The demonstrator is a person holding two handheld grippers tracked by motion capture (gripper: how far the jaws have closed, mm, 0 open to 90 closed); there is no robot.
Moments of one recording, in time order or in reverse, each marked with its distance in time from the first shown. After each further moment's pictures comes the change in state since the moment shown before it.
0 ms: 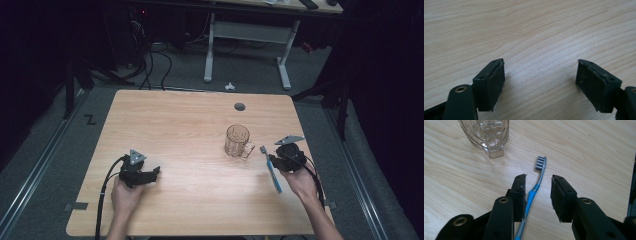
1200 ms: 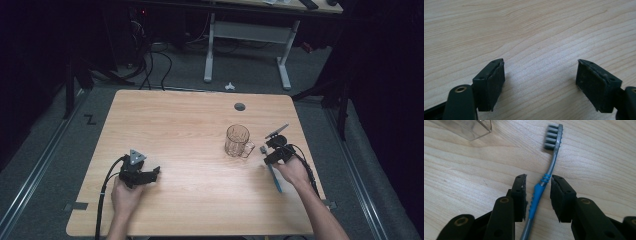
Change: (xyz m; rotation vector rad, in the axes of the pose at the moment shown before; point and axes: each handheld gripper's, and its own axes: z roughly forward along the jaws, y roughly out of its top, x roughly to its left) left arm 0.000 0.000 0.000 0.000 0.002 -0.001; right arm -0.013 0.023 0.058 0.359 0.121 0.088
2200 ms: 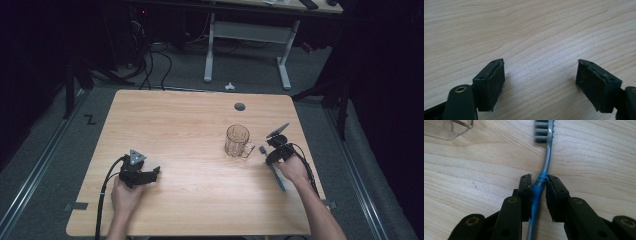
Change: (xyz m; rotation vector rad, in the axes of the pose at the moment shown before) left arm 0.000 0.000 0.000 0.000 0.000 0.000; right arm -0.012 0.005 0.015 0.072 0.040 0.070
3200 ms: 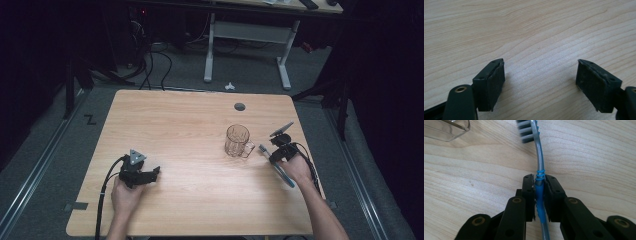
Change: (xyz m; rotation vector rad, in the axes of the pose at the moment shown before) left arm 0.000 0.000 0.000 0.000 0.000 0.000; right arm -0.007 -0.004 -0.009 -0.028 -0.007 0.002
